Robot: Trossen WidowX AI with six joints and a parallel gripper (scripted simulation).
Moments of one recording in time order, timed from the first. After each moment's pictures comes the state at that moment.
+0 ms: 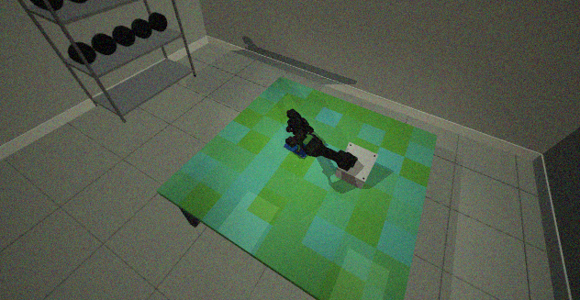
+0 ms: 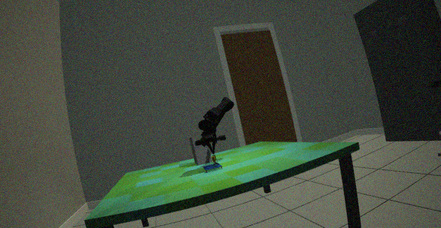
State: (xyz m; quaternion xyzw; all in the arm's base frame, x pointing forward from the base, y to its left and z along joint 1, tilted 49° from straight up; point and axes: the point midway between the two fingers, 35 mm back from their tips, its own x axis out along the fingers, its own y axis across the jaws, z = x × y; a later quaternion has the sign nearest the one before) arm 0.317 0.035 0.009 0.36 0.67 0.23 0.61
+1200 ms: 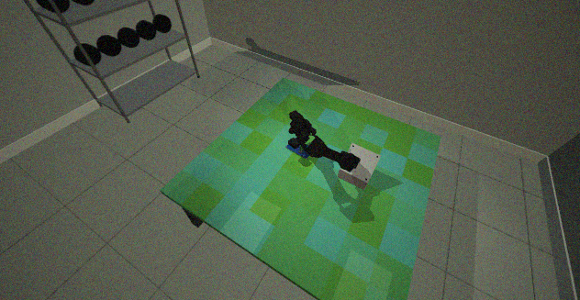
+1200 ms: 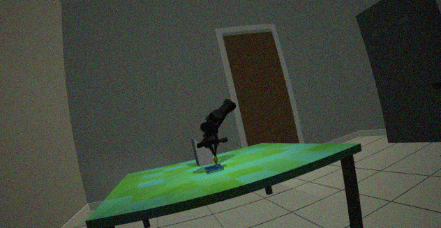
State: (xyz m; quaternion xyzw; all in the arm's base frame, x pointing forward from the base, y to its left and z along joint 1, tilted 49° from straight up) arm 0.316 0.039 0.005 0.36 0.67 0.23 0.61
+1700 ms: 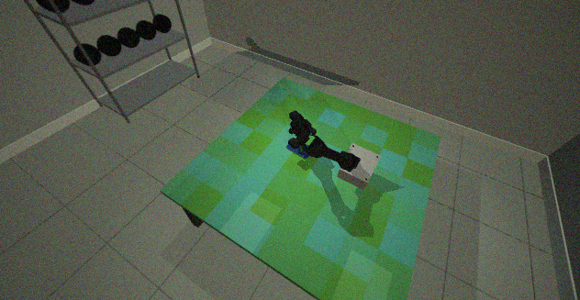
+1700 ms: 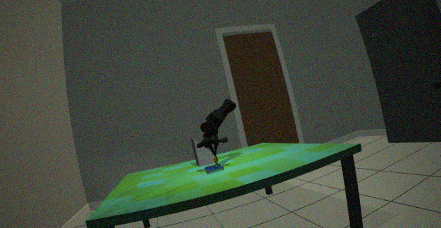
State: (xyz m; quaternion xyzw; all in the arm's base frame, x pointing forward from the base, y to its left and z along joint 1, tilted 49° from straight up) arm 0.315 0.039 0.004 0.36 0.67 0.23 0.61
